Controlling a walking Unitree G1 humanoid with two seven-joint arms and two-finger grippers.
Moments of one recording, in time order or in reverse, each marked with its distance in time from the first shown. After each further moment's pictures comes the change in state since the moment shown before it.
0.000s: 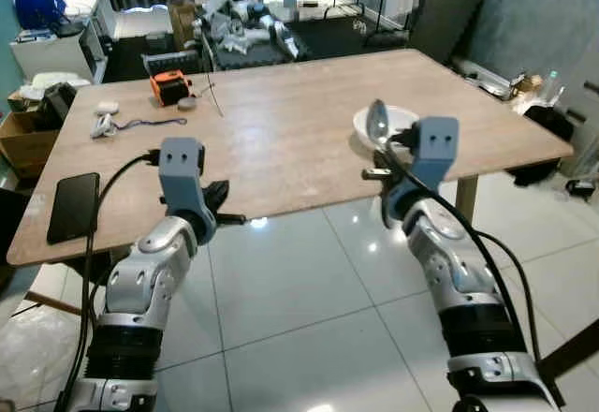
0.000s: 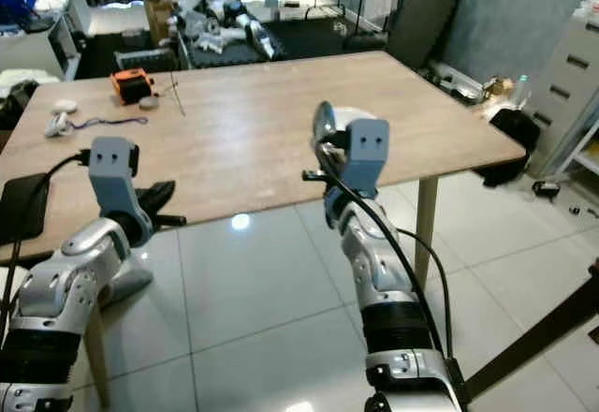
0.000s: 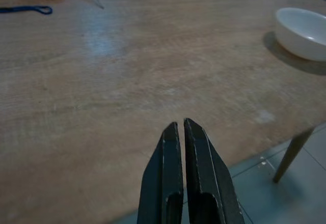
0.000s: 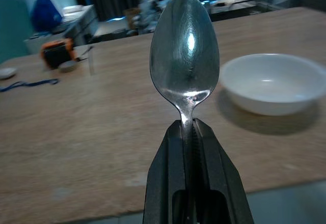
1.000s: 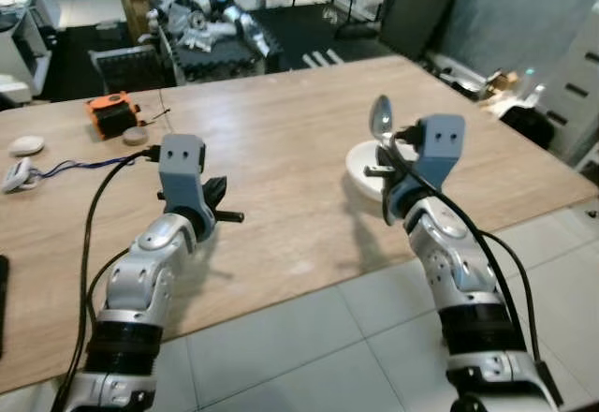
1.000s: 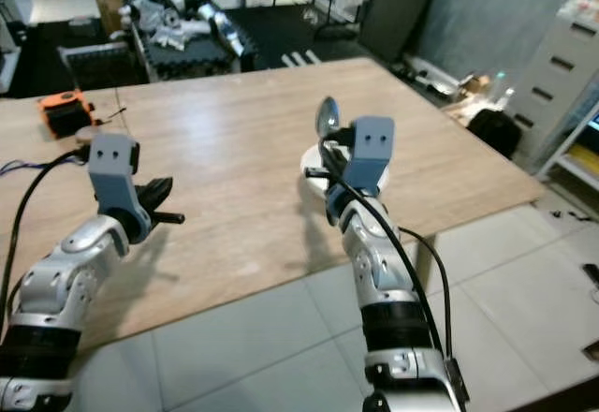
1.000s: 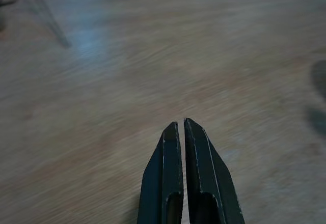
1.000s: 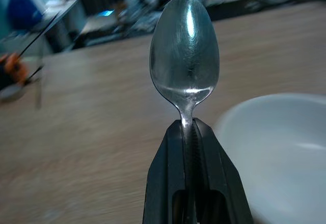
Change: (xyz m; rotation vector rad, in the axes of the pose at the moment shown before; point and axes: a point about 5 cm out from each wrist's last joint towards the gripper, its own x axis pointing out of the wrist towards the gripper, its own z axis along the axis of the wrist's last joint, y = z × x) left arm 0.001 -0.006 0.000 0.029 -0.011 -0.024; right arm 0.001 0.004 0.003 0.003 -0.015 0.023
